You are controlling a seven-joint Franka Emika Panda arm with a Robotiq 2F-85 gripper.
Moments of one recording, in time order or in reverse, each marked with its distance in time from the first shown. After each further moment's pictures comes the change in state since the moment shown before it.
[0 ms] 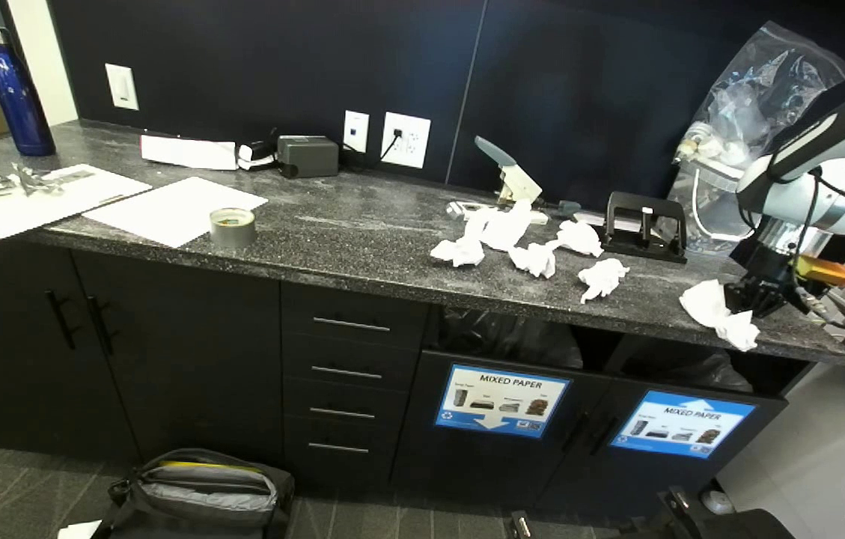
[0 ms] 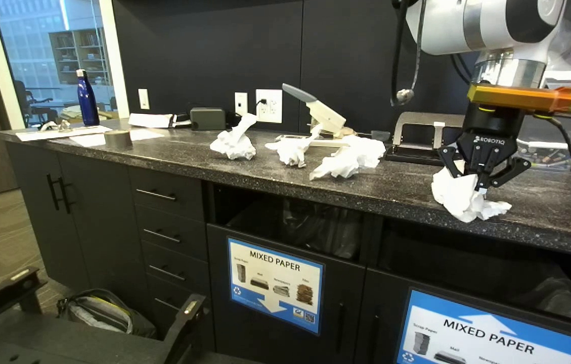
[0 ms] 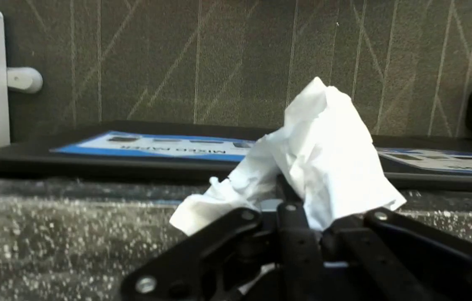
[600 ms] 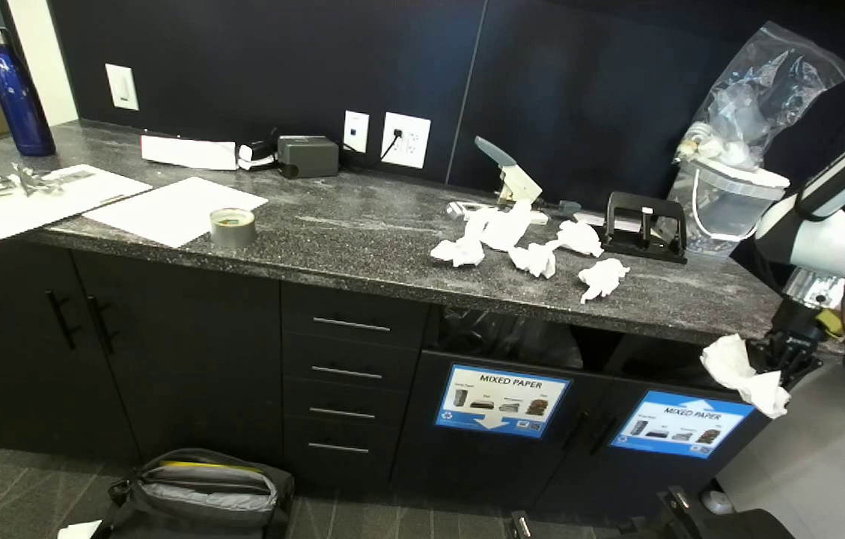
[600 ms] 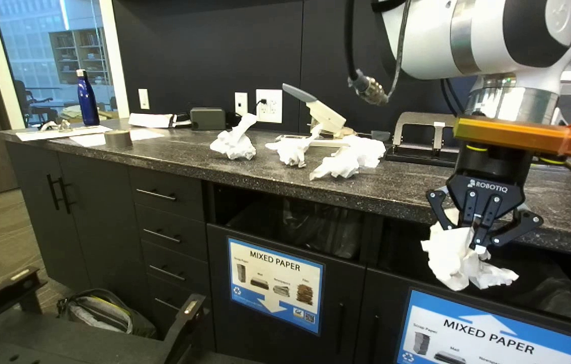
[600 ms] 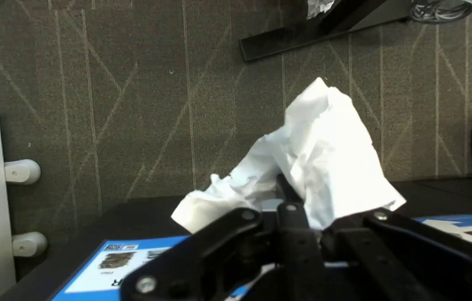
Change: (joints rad) arm -0.001 -0.192 -0.042 -0.466 -0.054 0.198 0.060
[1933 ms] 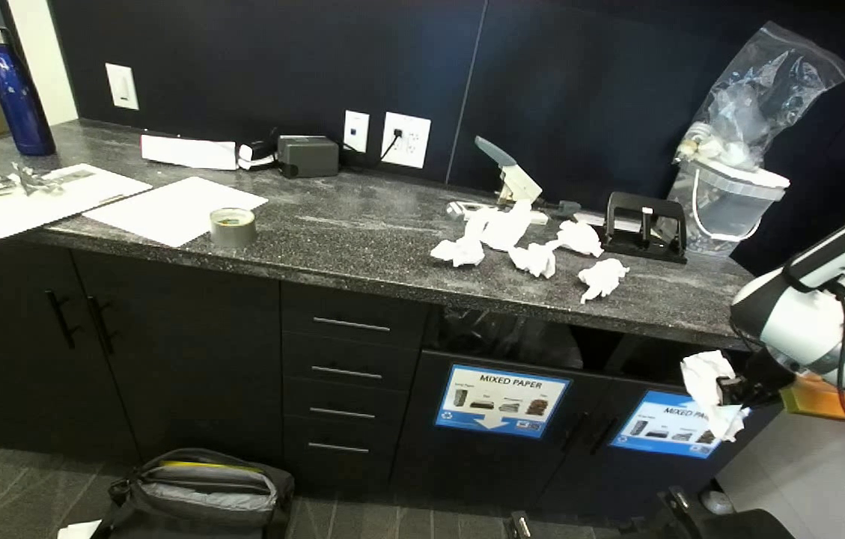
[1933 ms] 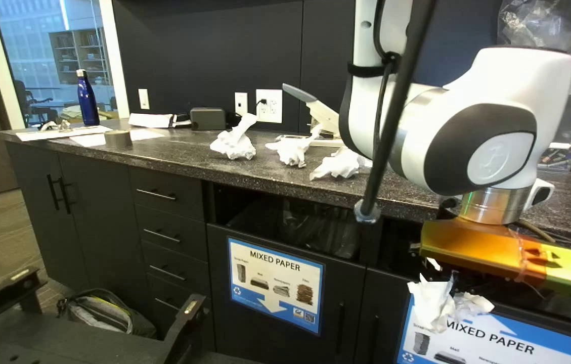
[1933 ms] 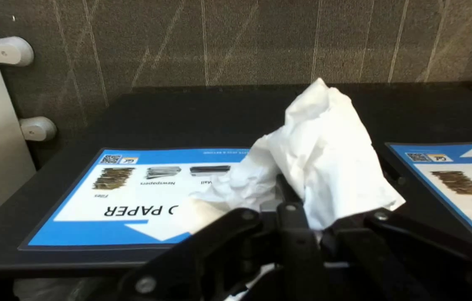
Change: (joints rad) arm -0.356 0.111 0.356 -0.230 0.085 0.729 -0.176
